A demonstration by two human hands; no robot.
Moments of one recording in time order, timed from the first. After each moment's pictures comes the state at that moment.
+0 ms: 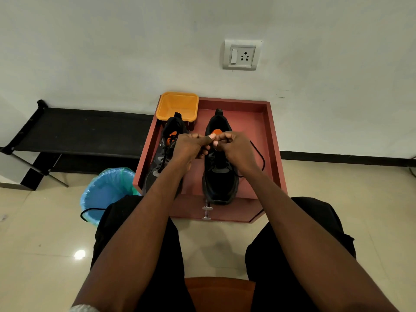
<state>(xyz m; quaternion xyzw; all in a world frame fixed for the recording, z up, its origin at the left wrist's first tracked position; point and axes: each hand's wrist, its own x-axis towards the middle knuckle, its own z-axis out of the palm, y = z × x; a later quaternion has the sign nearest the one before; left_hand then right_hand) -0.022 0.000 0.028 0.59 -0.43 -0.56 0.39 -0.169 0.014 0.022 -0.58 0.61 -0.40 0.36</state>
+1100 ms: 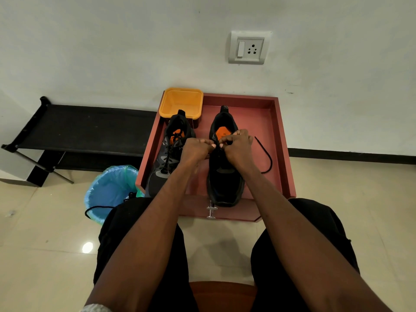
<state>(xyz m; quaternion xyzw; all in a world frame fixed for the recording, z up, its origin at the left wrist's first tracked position) -0.029 -0.016 -0.008 0.64 -0.42 -0.53 0.36 -0.165 -0.022 -0.022 -0.58 0.71 -0.28 0.29</state>
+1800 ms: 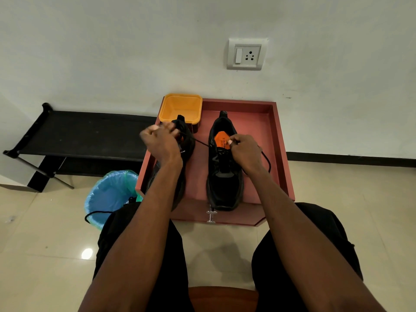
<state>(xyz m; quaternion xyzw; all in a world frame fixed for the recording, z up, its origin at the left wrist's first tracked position) 0.003 -0.022 0.034 0.55 -0.13 -0.40 0.72 -0.183 -0.024 -0.020 -0.56 0.72 -0.30 0.27</state>
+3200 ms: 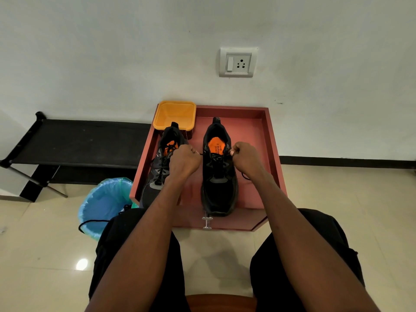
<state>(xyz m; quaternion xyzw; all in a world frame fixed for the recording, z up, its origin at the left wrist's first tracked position) -0.020 -0.015 0.008 0.72 -0.59 -0.30 0.21 -0.205 -0.013 0.000 -0.59 0.72 -0.21 0.28</state>
